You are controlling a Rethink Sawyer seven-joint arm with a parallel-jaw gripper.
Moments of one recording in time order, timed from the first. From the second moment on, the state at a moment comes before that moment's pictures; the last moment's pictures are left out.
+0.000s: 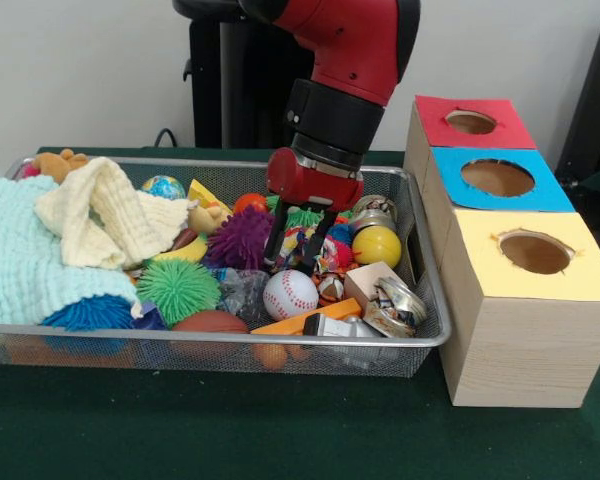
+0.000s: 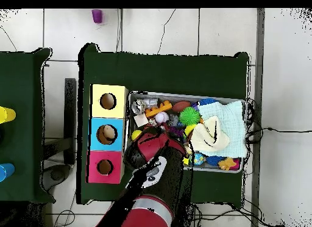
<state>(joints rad) 0.10 -0.38 -0.35 1.57 -0.42 0.04 1.66</state>
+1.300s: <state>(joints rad) 0.10 -0.27 -0.45 1.41 -0.47 0.04 1.66</state>
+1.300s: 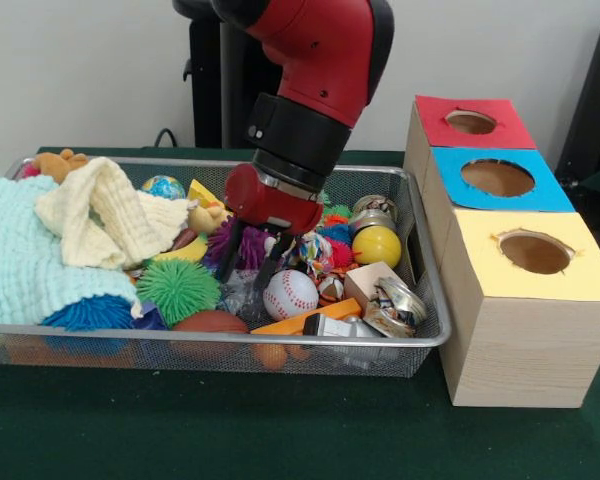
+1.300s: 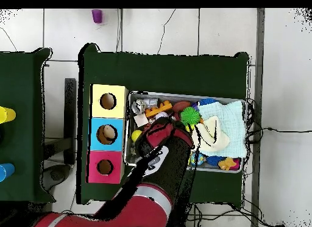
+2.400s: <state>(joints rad) -0.04 -0.29 -0.32 1.38 -0.49 0.03 1.66</state>
